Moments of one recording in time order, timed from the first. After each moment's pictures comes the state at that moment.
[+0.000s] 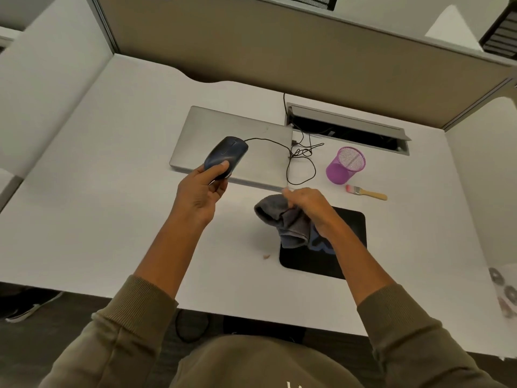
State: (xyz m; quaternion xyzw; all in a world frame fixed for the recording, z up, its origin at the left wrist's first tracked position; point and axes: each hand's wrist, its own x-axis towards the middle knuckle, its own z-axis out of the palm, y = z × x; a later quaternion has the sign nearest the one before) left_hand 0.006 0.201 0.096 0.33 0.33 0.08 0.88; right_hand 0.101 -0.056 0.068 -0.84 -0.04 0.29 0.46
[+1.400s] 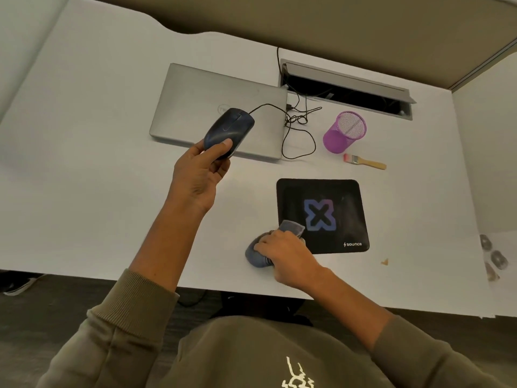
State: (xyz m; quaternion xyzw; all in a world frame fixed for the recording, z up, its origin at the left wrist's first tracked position) left_hand 0.004 0.175 0.095 0.36 0.33 0.05 0.87; right_hand -0.035 -0.077 0.012 -0.87 -0.42 0.24 0.00
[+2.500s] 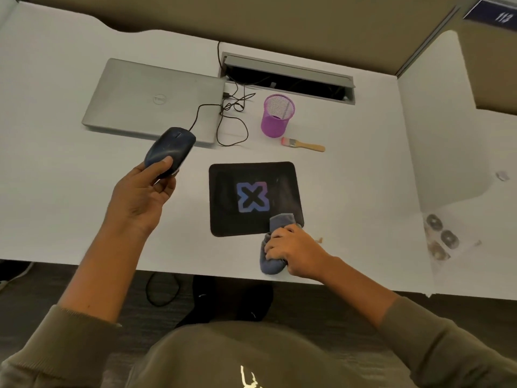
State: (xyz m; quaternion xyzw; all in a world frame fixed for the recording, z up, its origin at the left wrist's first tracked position) left_hand -0.054 0.048 0.108 0.37 0.35 0.09 0.85; right_hand -0.006 -0.310 -0.009 -0.83 -0.52 0.22 0.01
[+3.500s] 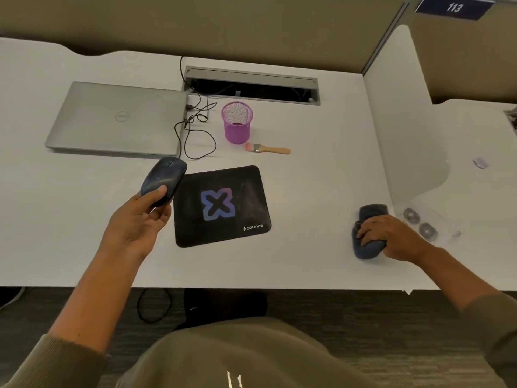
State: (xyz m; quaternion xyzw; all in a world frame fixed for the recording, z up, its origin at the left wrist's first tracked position) left_hand -0.047 -0.048 0.112 0.39 0.39 0.04 0.83; right_hand 0.098 -0.616 0.022 -0.90 -0.40 0.17 0.12
